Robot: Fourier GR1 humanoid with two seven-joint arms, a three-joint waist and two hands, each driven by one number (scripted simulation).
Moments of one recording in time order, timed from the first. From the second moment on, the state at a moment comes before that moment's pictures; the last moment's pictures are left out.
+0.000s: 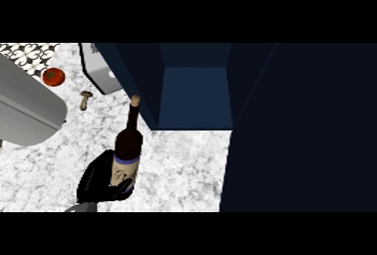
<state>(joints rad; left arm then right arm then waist) -0.13 0.07 0.17 -0.77 0.21 -0.49 -0.56 -0.09 -0.07 0.08 -2.45 -0.13 0.11 0.60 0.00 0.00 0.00</state>
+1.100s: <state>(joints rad) -0.16 0.02 0.26 -0.84 0.36 -0.36 -0.60 -0.10 -0.05 0.07 -2.45 -0.13 0.12 0.60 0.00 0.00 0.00</state>
